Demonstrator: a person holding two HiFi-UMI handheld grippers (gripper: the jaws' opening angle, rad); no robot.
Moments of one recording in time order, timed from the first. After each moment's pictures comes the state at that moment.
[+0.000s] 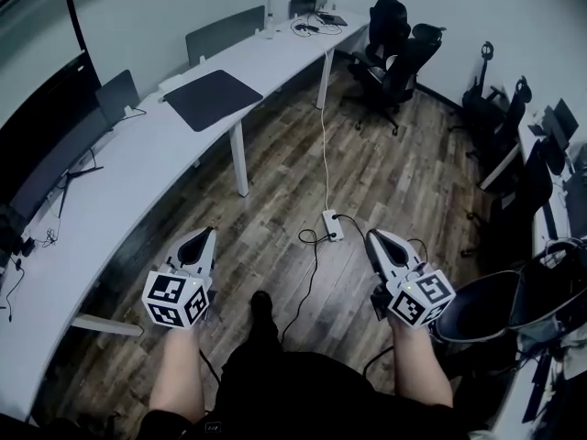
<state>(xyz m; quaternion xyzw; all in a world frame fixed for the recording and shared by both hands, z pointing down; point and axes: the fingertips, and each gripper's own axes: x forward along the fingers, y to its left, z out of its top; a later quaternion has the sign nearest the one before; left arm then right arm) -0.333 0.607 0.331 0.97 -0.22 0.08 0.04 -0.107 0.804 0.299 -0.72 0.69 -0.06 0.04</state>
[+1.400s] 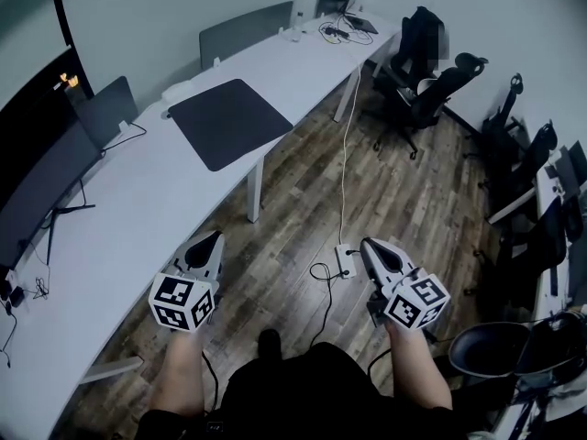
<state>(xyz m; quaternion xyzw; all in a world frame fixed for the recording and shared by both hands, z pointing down) -0.252 0.294 0.361 0.97 -0.21 0.09 0.09 -0.036 0.467 0.326 -0.70 0.70 -0.13 -0.01</state>
